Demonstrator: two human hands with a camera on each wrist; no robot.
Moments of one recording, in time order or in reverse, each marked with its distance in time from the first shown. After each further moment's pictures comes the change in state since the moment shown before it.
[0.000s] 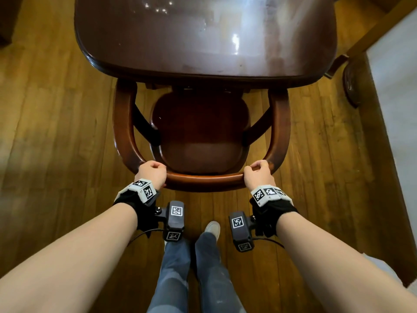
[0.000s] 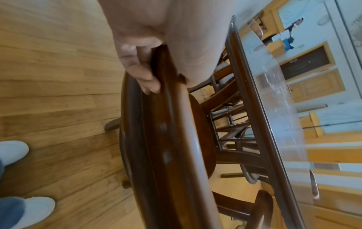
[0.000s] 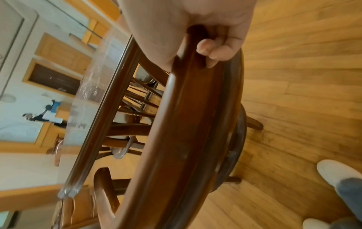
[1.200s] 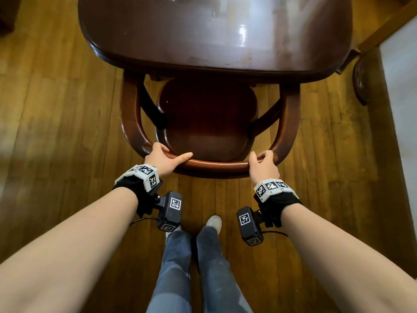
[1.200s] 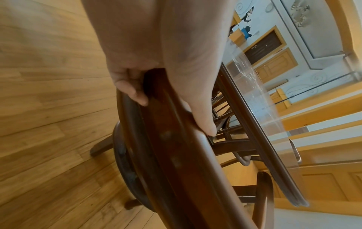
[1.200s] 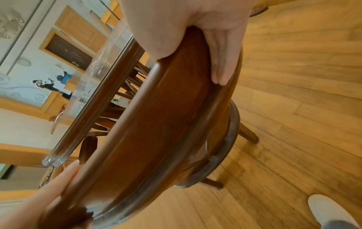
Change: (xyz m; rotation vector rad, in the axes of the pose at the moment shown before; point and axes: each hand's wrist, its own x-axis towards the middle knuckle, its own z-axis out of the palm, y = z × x) left_hand 0.021 0.011 -0.008 0.251 -0.209 0.130; right_hand 0.012 -0.009 0.010 -0.061 0.044 -0.097
